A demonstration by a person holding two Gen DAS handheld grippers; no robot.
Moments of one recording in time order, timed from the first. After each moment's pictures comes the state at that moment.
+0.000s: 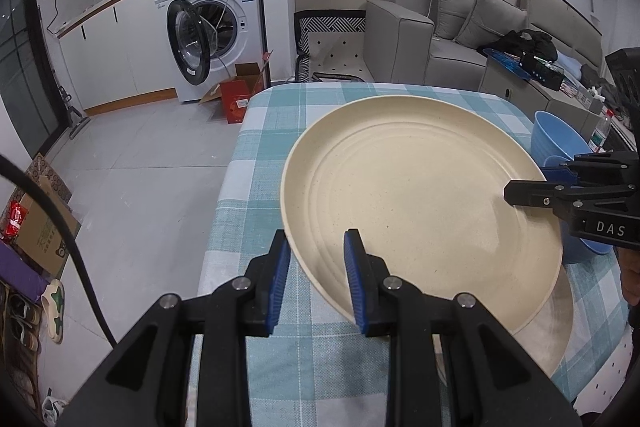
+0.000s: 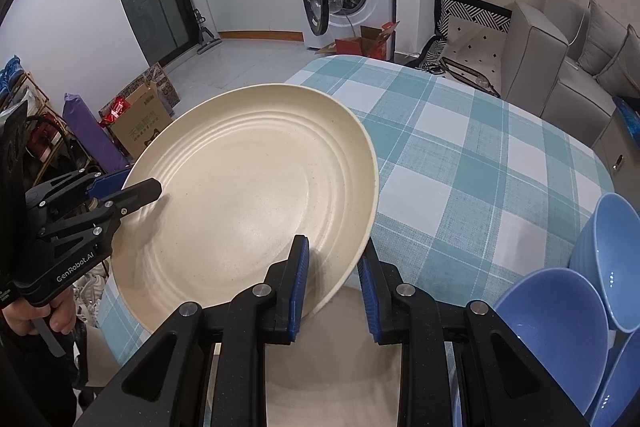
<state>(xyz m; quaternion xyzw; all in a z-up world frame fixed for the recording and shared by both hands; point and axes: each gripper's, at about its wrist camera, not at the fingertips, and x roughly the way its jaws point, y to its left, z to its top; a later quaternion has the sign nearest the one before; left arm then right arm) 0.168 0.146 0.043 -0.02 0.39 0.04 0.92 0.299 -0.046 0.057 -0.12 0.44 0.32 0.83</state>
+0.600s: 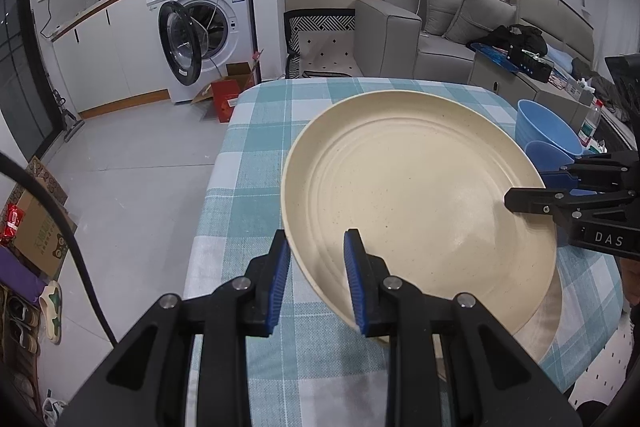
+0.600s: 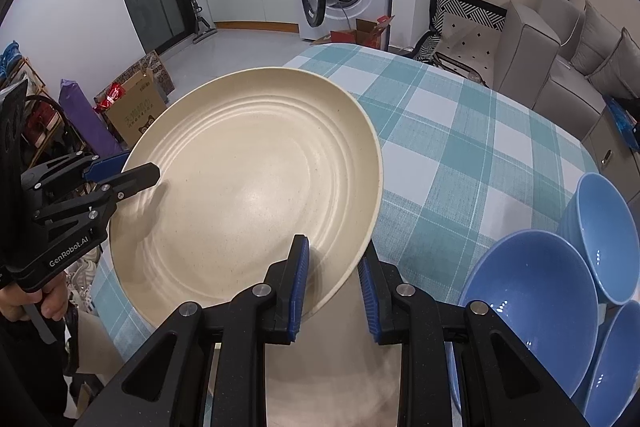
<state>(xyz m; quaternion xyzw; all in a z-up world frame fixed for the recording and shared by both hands) 0.152 0.129 0.044 -0.02 0.39 0.02 0.92 0.271 -0.063 0.053 -0.14 0.45 0.31 0.83</state>
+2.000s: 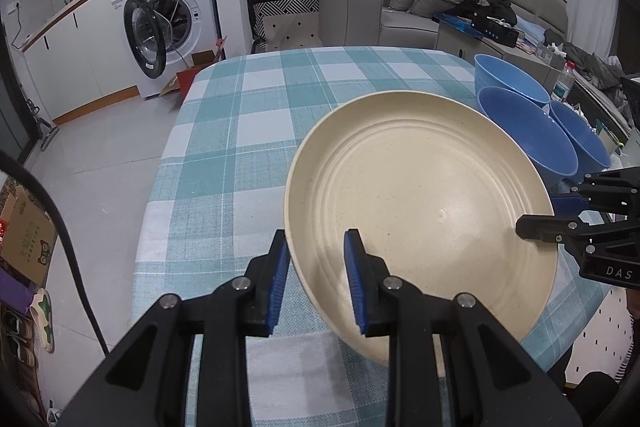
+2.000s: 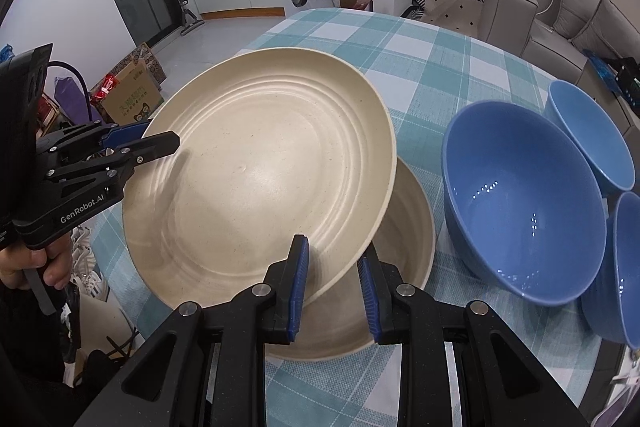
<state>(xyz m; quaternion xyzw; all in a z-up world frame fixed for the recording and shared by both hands) 0.129 0.083 0.017 0.00 0.42 -0.03 0.91 0.200 -0.123 0.016 -0.12 0.48 0.28 0.82</state>
